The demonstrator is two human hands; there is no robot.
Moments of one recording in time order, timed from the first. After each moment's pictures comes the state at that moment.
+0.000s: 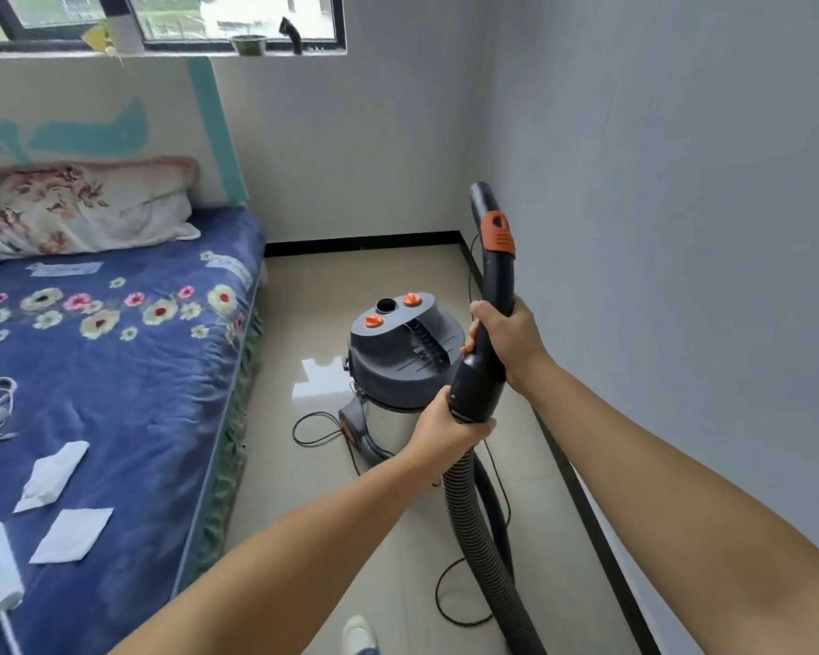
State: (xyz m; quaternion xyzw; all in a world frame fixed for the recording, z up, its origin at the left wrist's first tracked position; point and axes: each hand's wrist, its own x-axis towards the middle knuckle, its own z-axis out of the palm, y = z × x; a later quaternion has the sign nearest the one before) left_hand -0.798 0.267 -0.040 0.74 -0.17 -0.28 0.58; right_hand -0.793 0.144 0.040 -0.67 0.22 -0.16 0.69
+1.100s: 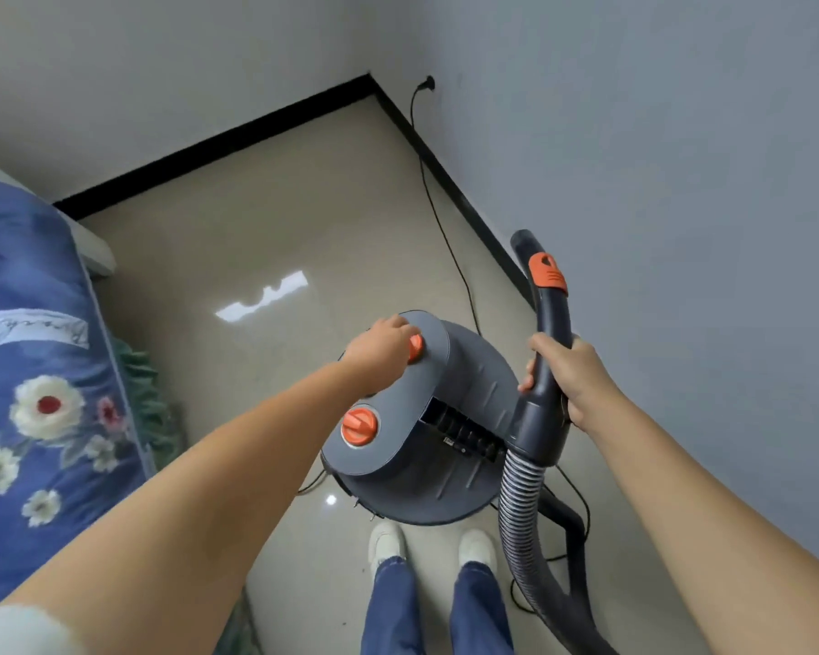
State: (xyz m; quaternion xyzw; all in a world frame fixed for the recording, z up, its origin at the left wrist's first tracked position) left_hand -0.270 0.082 -0.221 0.81 -0.50 -0.30 0.01; right_hand -0.470 -0.034 -0.156 -0.42 0.58 -0.10 0.69
